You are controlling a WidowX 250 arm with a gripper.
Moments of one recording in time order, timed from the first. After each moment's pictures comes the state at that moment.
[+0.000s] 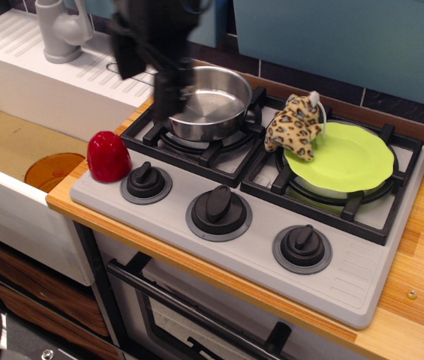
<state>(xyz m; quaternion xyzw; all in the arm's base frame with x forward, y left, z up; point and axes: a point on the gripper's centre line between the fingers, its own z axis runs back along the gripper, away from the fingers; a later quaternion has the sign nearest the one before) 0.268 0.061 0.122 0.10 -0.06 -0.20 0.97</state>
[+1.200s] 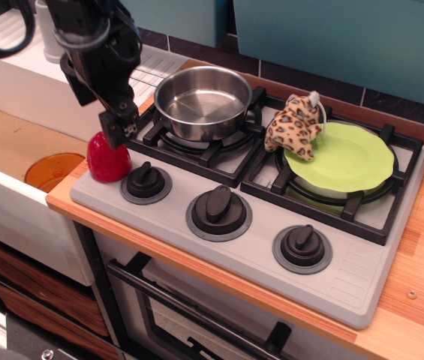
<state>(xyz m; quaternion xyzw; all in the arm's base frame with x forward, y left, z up) 0.261 0.106 0.080 0.12 -0.12 -0.20 0.97</state>
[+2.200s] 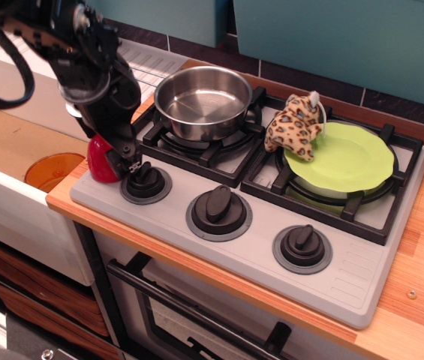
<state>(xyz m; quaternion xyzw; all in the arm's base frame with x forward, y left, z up) 0.260 0.108 0.041 0.12 -0.16 -0.19 0.96</state>
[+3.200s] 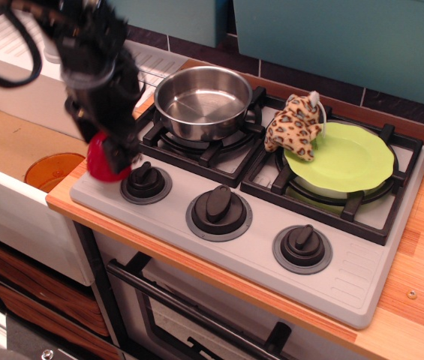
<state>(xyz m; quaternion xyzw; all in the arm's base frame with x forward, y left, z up) 0.256 0.093 0.064 0.10 -0.10 -0.17 0.98</state>
